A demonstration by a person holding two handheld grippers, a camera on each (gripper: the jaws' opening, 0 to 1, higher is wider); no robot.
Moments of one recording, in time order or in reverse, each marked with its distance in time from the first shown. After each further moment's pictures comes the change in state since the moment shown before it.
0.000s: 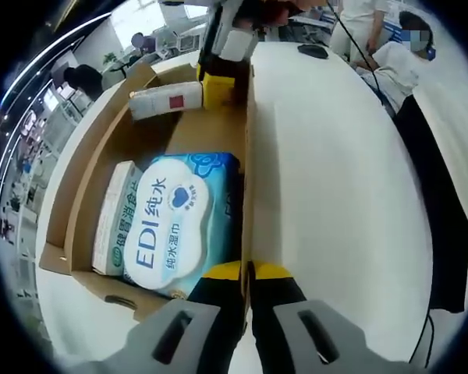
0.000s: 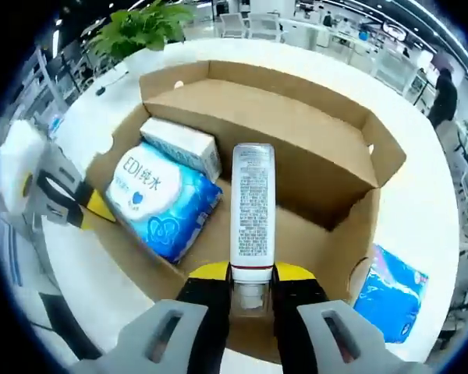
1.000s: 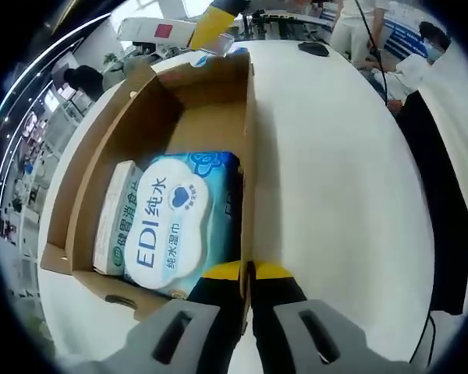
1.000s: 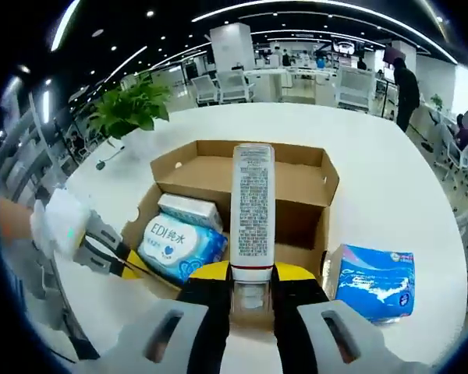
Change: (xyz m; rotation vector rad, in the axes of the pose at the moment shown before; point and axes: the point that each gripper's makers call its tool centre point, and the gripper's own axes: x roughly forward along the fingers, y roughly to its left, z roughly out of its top) left arm -0.001 -0.001 -0.002 0.001 0.011 0.013; right arm -0.064 -0.001 0.028 0.186 -0.306 0.020
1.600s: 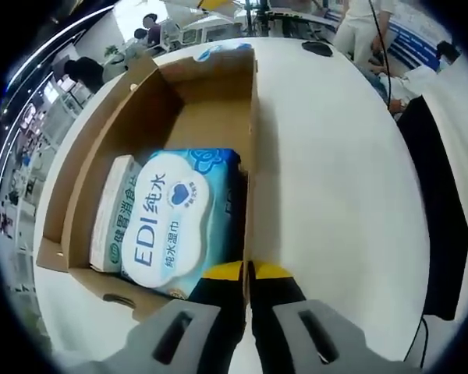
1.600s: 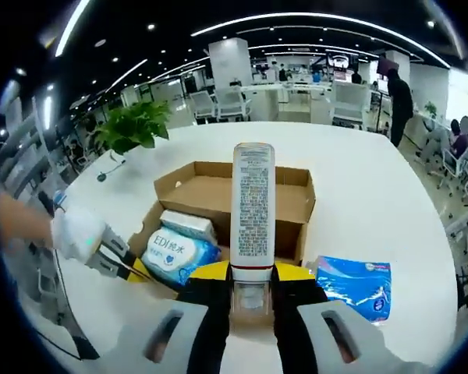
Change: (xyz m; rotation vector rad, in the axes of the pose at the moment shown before) left arm 0.002 -0.001 -0.001 -0.025 0.029 -0.026; right arm -0.040 -0.021 0.014 -0.048 -0.057 -0.045
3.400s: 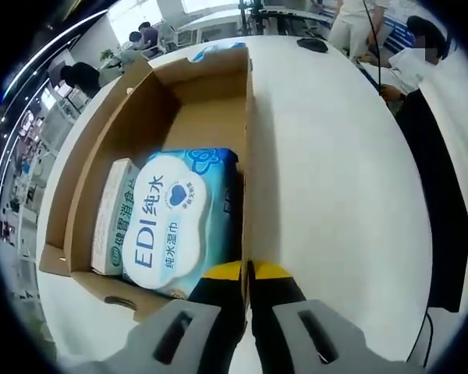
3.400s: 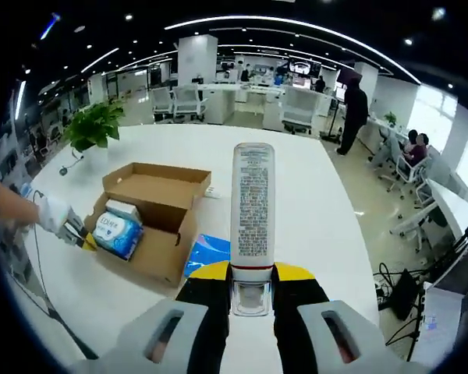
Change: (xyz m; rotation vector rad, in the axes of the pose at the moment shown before) left arm -0.001 0.000 -0.001 0.031 -0.003 0.008; right arm -0.123 -0.146 -0.008 -0.015 0.026 -0.266
